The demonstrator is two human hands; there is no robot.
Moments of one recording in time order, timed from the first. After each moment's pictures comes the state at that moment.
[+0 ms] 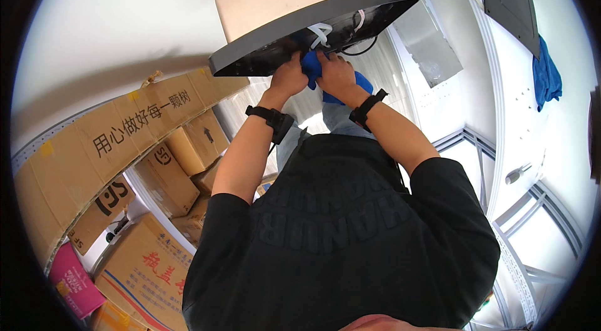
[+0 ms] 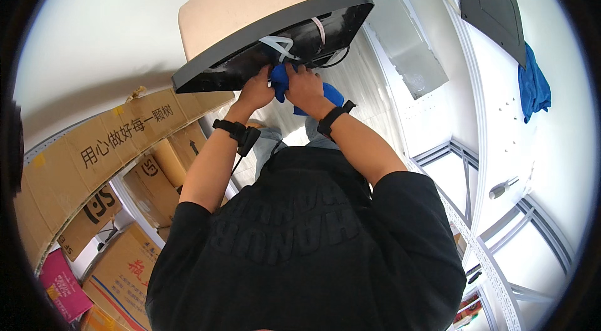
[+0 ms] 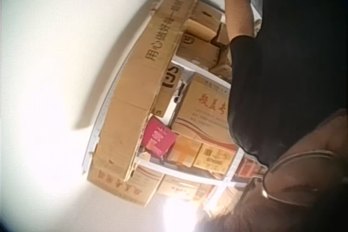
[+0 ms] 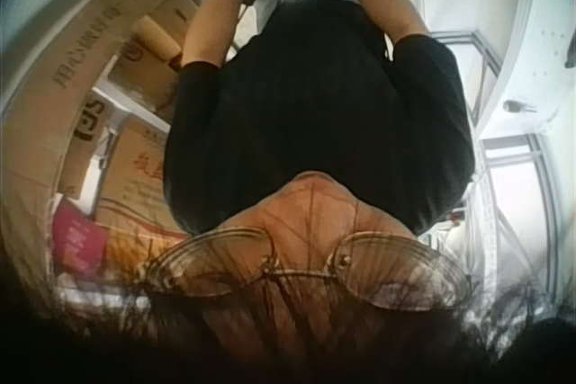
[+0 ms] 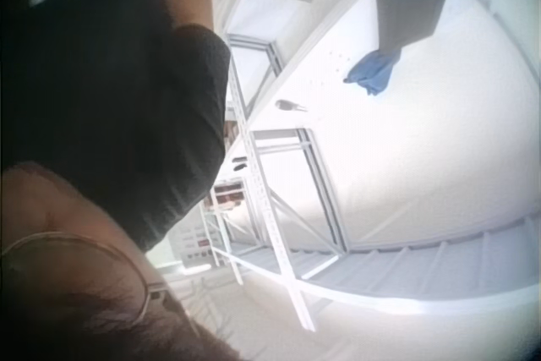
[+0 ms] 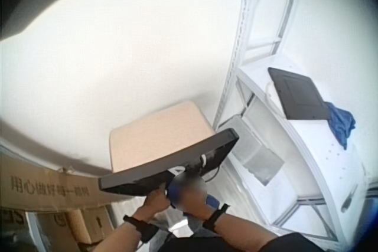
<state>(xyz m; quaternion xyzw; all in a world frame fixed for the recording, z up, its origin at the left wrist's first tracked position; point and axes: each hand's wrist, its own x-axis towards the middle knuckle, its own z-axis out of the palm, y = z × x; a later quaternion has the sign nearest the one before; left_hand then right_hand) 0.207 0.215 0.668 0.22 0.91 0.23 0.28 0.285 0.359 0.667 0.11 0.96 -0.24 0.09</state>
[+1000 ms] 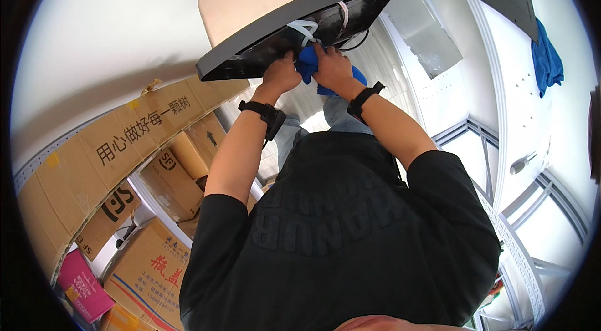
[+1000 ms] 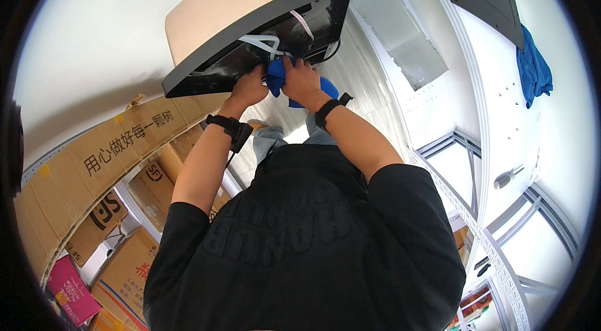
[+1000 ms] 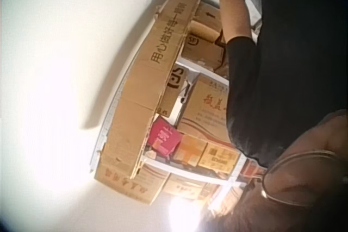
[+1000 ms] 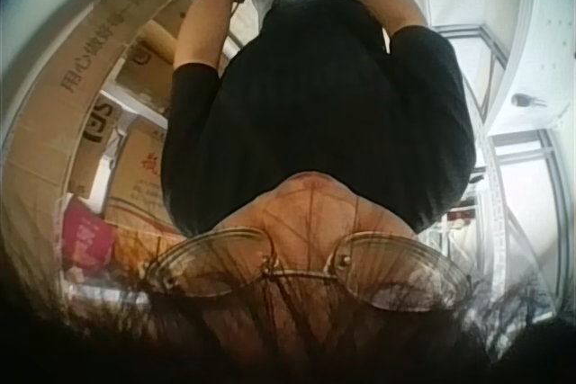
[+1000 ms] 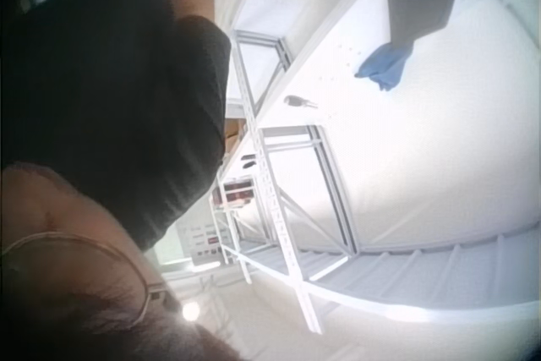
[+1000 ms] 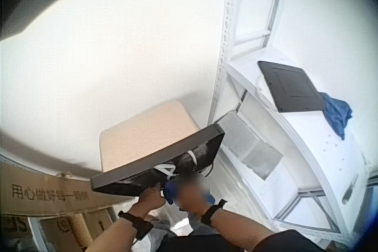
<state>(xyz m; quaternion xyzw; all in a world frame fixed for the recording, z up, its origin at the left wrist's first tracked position) 0.197 0.224 0.680 0.23 0.90 0.13 0.34 0.285 0.369 0.665 0.15 0.95 -0.25 0.10</state>
